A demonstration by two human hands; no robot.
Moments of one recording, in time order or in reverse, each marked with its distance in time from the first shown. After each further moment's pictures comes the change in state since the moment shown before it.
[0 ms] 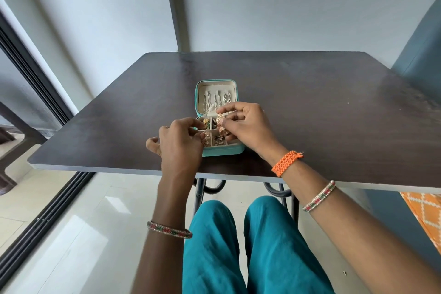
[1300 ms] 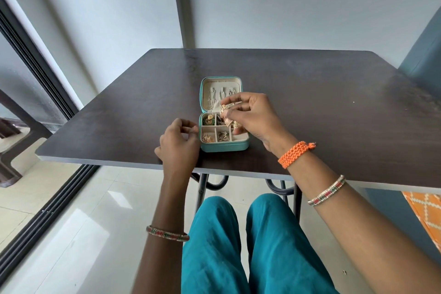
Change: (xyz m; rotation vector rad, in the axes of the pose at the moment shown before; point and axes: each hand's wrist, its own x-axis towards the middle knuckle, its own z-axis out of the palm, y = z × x) left_hand 0.001 -0.021 0.008 -0.189 -0.001 -0.143; right_hand 0.000 -0.020 -0.005 0.074 -0.038 0.075
